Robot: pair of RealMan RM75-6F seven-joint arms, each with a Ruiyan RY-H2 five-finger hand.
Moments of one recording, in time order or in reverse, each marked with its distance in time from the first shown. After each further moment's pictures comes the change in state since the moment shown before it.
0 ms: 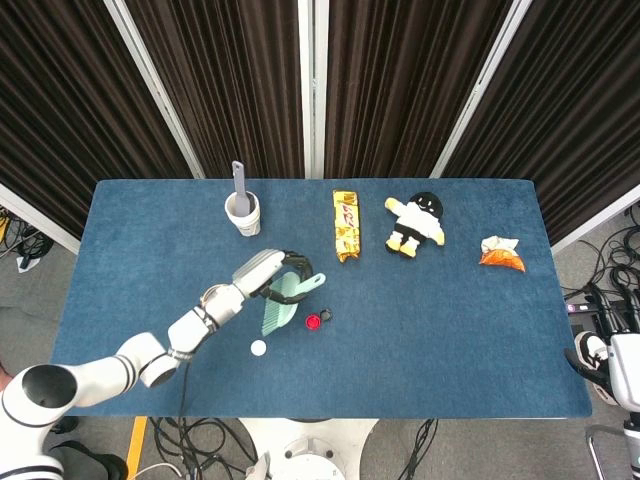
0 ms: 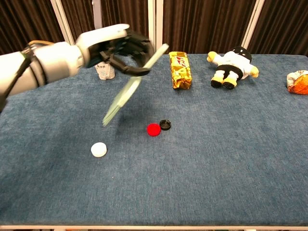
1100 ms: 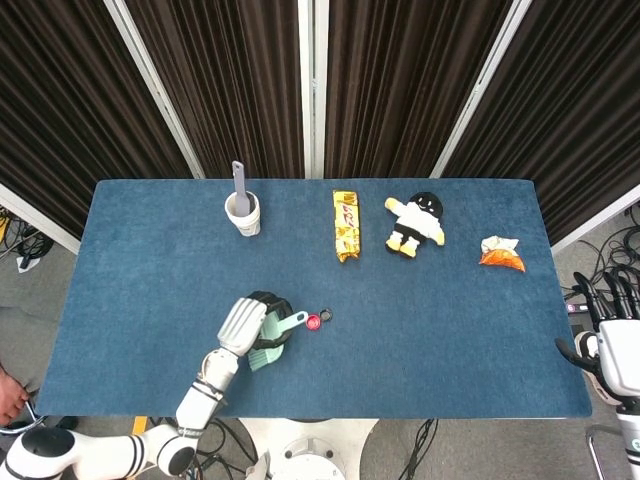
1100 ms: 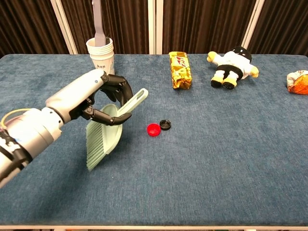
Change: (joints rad) left arm 0.353 -0.226 -0.036 -0.203 -0.108 0.239 0.811; right arm 0.053 0.005 0.003 0.027 0.014 -0.052 0.041
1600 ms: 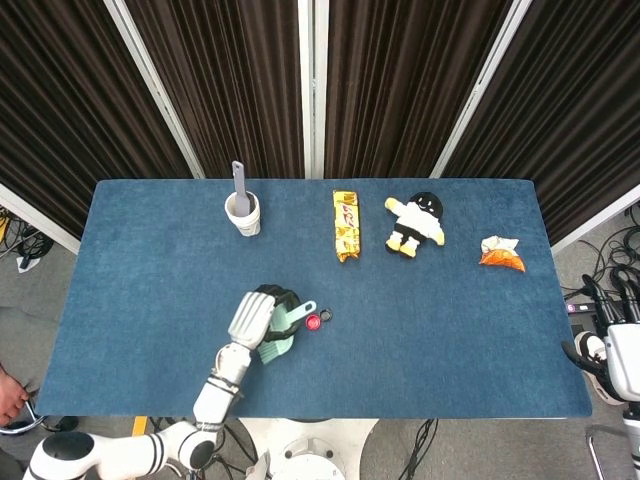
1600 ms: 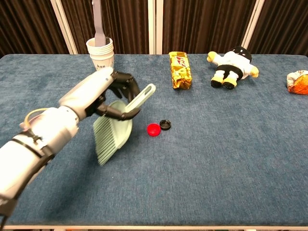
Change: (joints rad) left arm -0.011 -0.106 -0.108 0.082 -0.013 -0.037 0.028; right arm -0.016 0.010 -0.007 -0.006 0.000 0.026 0.004
